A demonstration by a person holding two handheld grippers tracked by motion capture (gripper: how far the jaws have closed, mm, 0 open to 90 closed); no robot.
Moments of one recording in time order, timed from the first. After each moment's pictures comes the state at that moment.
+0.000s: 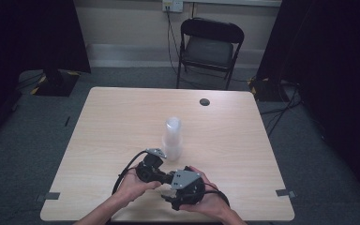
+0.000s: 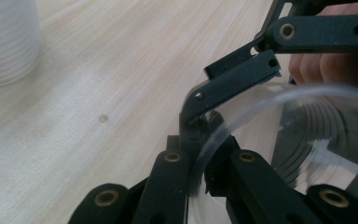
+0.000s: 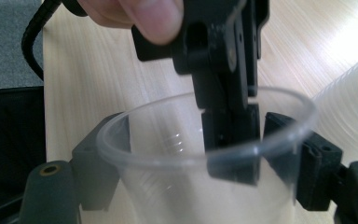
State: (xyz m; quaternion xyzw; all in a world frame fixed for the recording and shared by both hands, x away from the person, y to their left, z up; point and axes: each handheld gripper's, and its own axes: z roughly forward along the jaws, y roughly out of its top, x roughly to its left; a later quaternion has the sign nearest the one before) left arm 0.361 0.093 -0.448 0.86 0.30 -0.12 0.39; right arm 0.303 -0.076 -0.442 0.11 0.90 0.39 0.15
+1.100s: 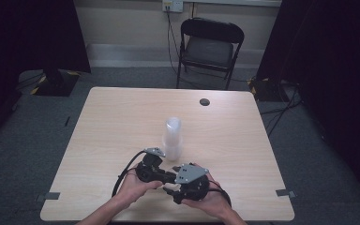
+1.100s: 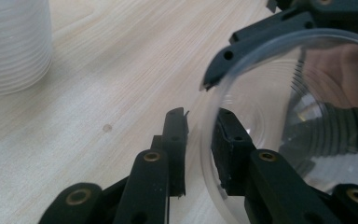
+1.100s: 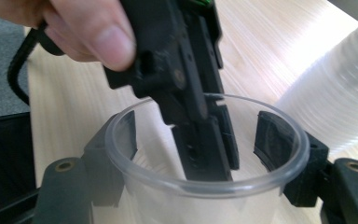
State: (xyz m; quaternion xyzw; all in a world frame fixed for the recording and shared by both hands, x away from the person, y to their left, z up) left arm 0.361 0.096 -0.447 0.84 0.33 -0.11 0.43; right arm 0.307 -0.086 -0.429 0.15 0.88 0.42 0.17
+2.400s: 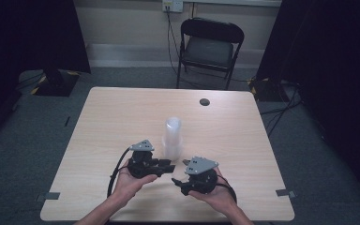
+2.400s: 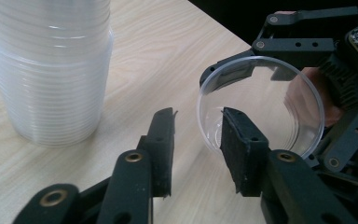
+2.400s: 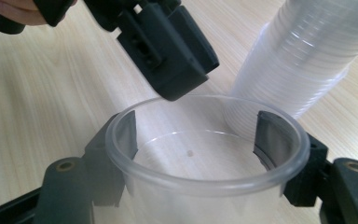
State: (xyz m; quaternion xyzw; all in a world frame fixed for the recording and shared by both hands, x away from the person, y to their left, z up) left arm 0.358 0.117 -0.428 0.80 0.33 -0.03 0.50; right arm 0.323 -0.108 -0.428 0.21 0.87 0.42 0.18
